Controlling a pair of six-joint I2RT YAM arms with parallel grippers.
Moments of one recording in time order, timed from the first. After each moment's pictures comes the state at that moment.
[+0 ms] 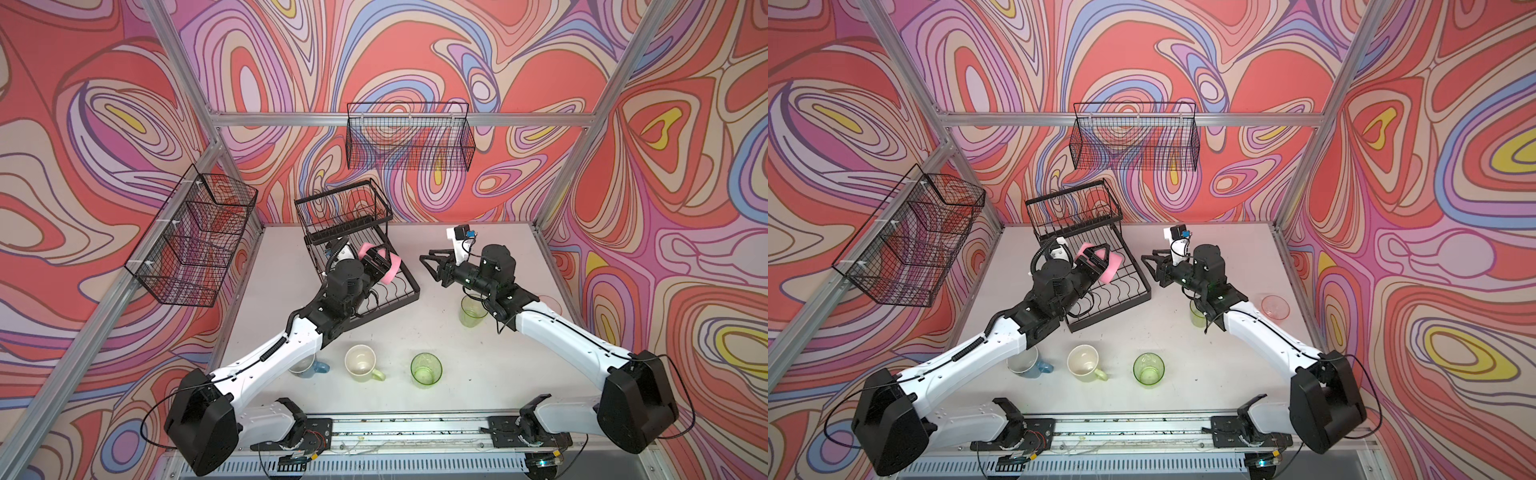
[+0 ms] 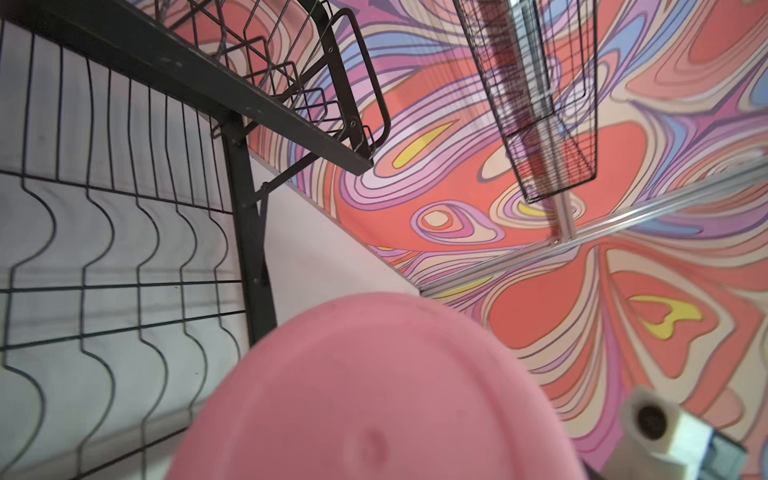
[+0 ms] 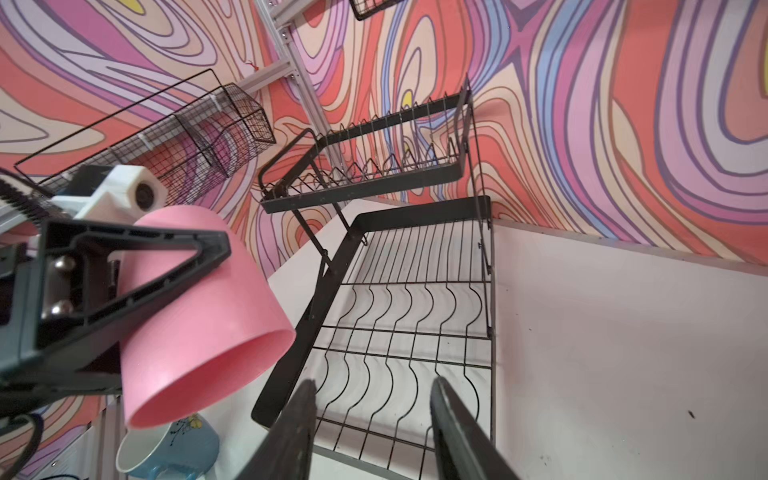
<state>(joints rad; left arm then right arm) -0.66 1.25 0.87 0.20 -0.27 -0.99 0.45 1.34 0.93 0.22 -0.36 0.30</state>
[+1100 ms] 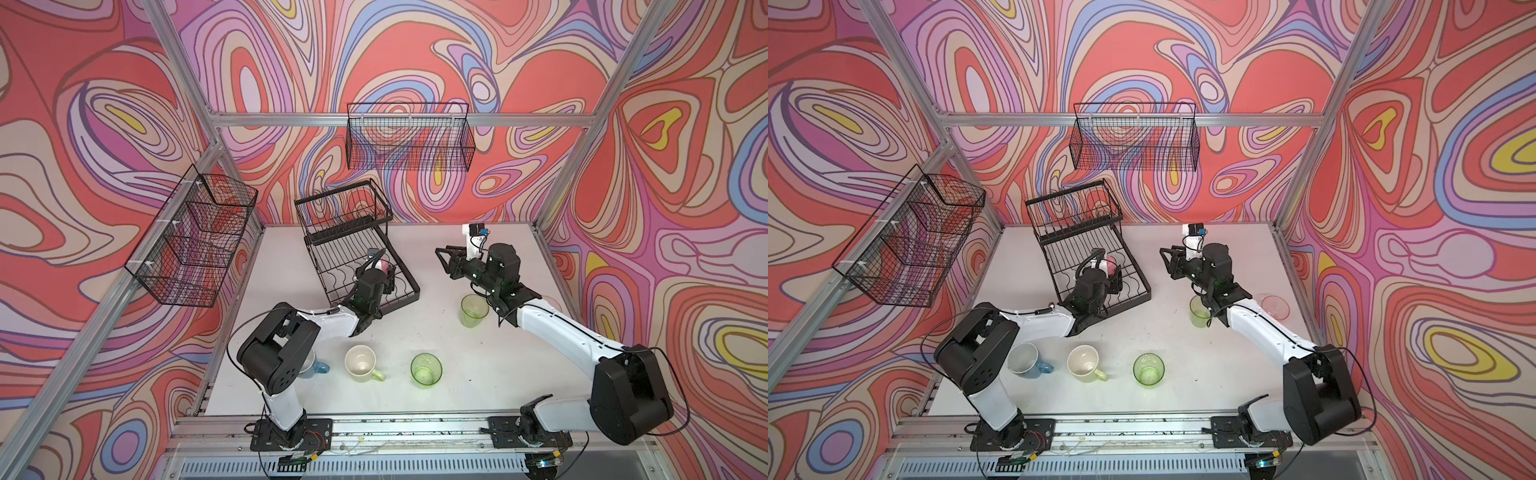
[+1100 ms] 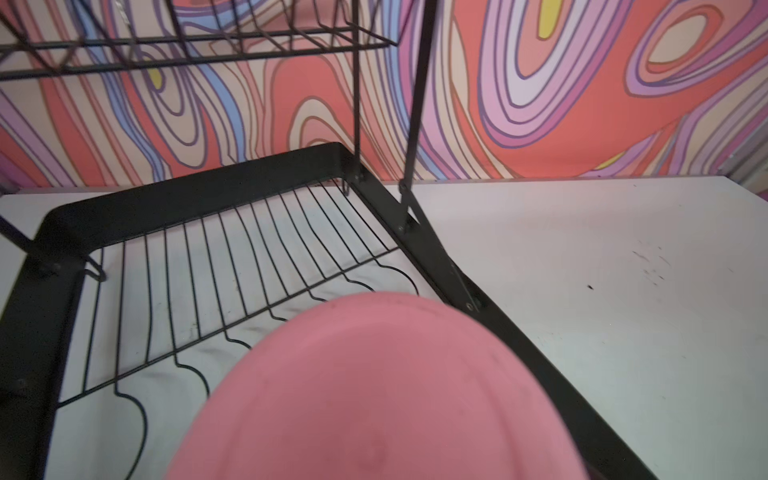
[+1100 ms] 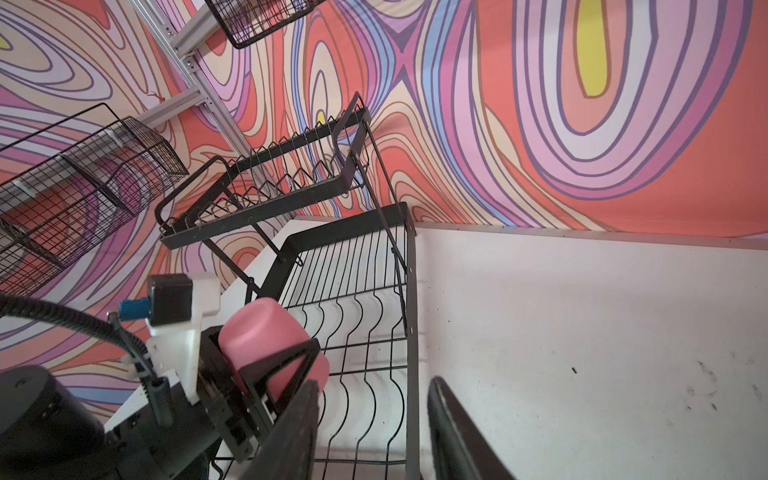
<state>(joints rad) -0.57 1.75 0.86 0.59 -0.47 -0.23 0.35 1.39 0.90 0.30 -0.29 0.34</state>
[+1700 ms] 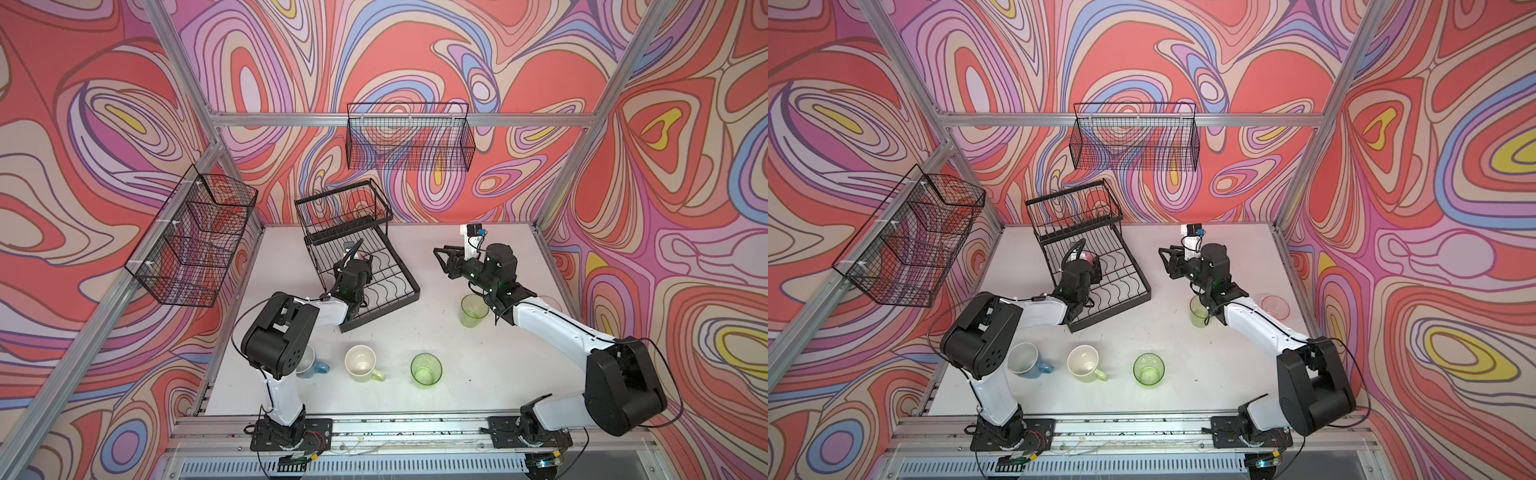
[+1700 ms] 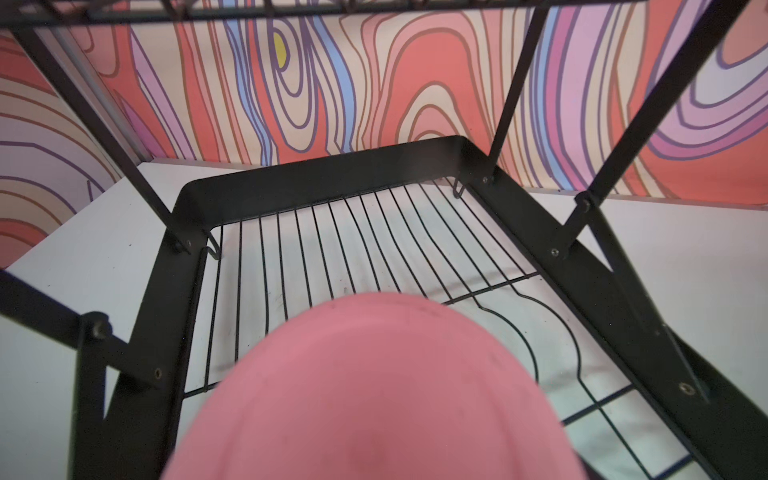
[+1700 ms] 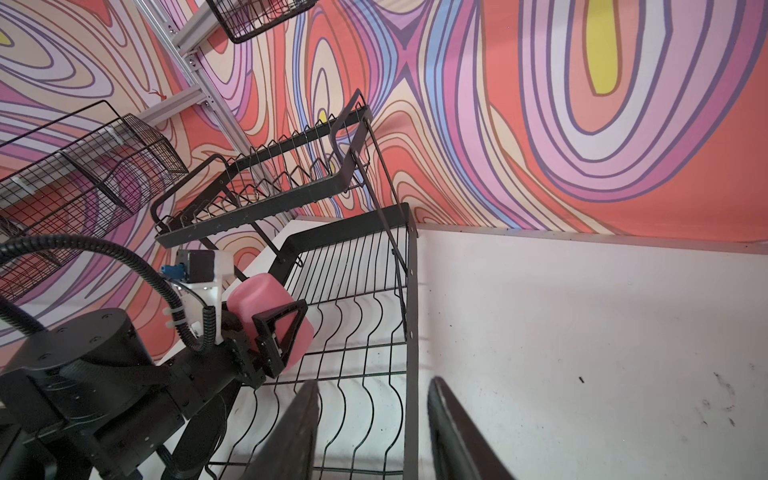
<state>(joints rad) -0.43 1.86 0.89 0.61 -0.54 -0.23 0.35 1.43 0.90 0.36 -0.30 0.33</state>
